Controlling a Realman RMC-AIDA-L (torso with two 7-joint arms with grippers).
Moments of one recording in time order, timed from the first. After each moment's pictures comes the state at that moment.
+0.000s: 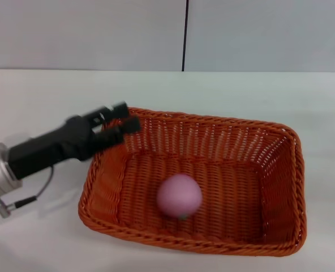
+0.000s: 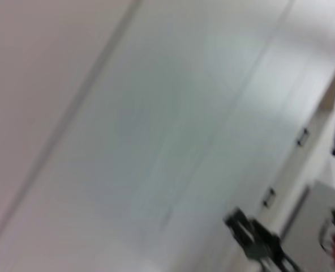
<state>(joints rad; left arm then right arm) -0.48 -2.06 0.28 0.29 -1.09 -1.78 1.85 0.31 2.07 -0.50 -0.30 -1.10 -1.48 1.02</state>
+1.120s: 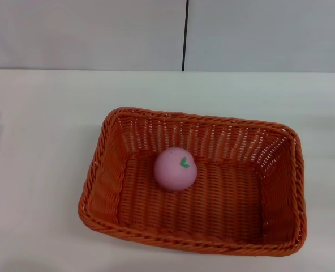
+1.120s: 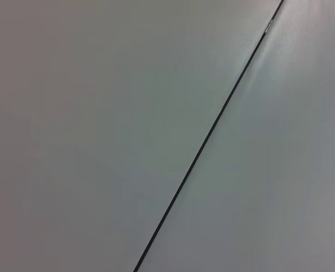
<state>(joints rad) -0.23 -2.07 -0.52 -0.01 -1.32 -1.88 2.32 0.31 2.07 -0.36 -0.27 -1.09 -1.47 1.02</state>
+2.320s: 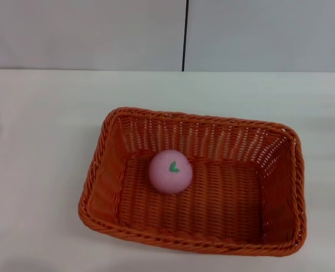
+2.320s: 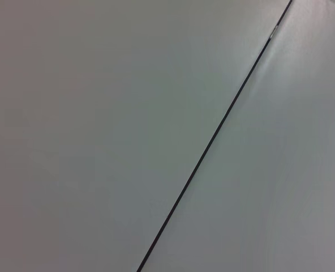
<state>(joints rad) -0.23 -2.07 -0.53 -0.03 -1.32 -1.88 2.31 0.30 2.07 -0.35 -0.26 -1.09 -1.46 1.02</state>
